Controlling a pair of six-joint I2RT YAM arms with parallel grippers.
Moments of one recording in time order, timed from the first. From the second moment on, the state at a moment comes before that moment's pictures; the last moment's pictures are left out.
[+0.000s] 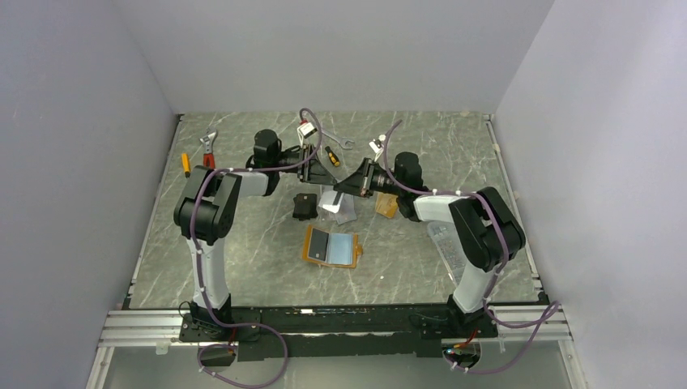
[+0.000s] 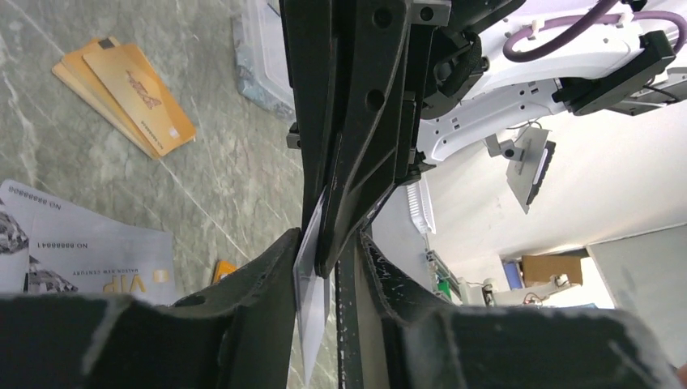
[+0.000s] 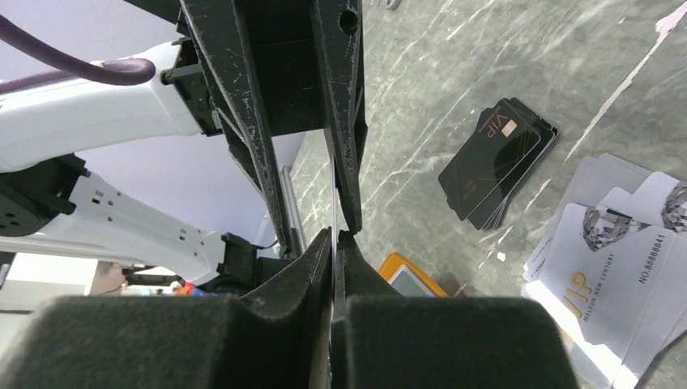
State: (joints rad) left arm -0.30 2.03 1.14 0.86 1.38 -0.99; right arm 0.43 1.79 0.83 0.80 -0.82 0.96
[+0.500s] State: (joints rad) left arm -0.31 1.98 1.13 0.66 1.34 -0.81; right arm 0.40 1.74 0.77 0.82 -0.78 0.95
